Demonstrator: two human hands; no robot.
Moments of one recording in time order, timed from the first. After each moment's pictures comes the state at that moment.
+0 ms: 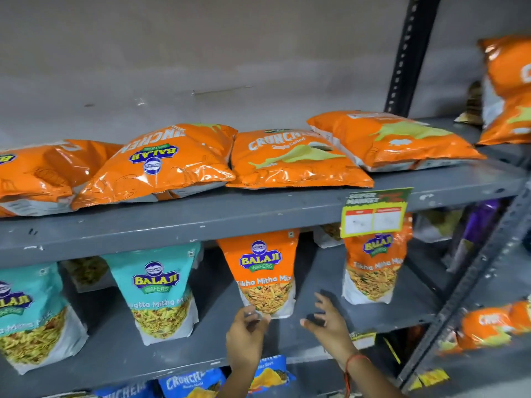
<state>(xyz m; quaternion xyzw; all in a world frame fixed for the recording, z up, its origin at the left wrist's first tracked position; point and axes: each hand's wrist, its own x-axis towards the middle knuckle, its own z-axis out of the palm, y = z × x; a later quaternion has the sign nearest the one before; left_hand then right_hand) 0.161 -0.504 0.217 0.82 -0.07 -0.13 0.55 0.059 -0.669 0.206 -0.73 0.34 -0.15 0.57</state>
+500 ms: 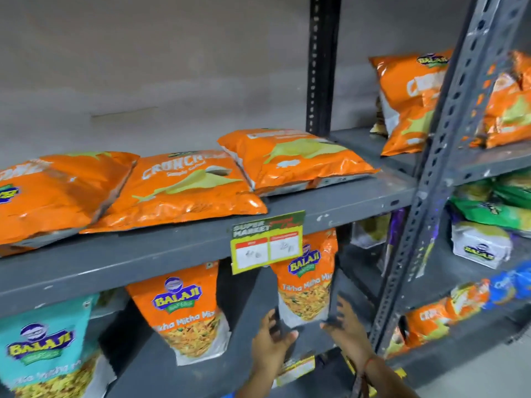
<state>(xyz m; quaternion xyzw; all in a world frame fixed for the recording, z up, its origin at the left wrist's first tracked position) 0.085 -0.680 0.216 0.76 -0.20 -0.28 0.55 -0.035 -0.840 0.186 -0.65 0.42 -0.17 0.60</state>
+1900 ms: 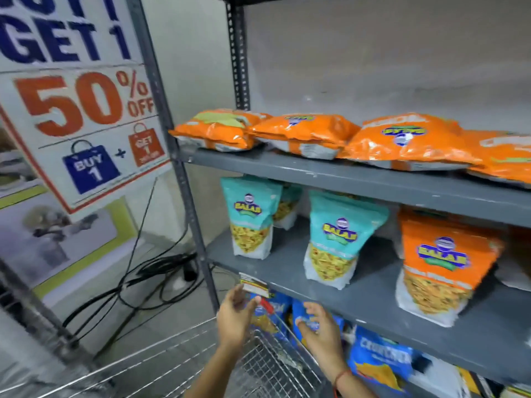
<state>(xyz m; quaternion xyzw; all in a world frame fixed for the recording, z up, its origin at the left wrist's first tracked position) 0.150 -0.168 0.242 0.75 0.15 0.07 0.64 0.120 -0.354 0.205 -0.82 0.09 -0.10 0.55</state>
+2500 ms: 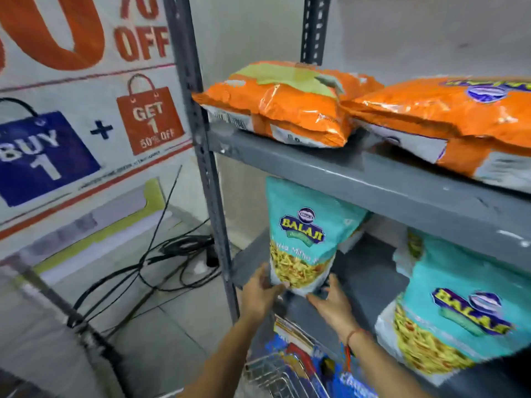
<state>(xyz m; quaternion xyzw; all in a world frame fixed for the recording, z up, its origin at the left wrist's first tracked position) 0.374 -0.111 0.192 0.74 0.11 0.02 0.66 0.386 -0.289 0.183 -0.82 0.05 0.03 0.56</state>
